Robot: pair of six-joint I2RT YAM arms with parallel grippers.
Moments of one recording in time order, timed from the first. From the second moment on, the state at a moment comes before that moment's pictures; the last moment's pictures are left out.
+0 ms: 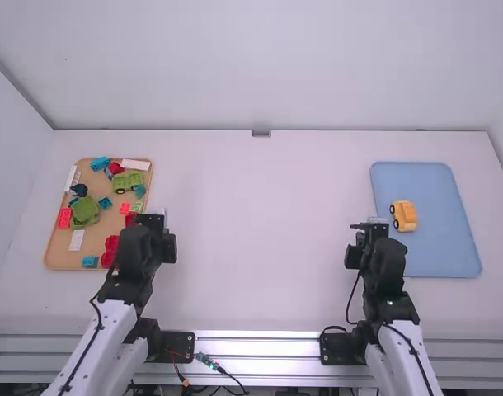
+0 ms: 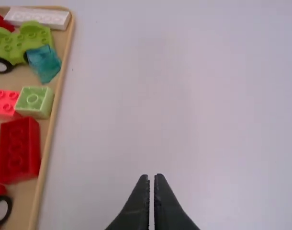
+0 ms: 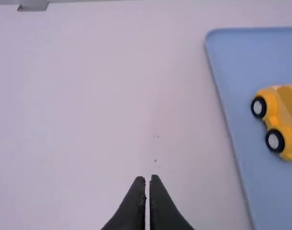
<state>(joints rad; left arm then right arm) 0.00 0.76 0.24 -0.11 0.01 0.00 0.00 0.63 0.16 -0.11 -0.02 0.00</state>
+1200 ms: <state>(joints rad) 0.00 0.15 0.01 -0.10 0.00 0.00 0.00 0.07 0.01 -0.10 -0.02 -0.01</state>
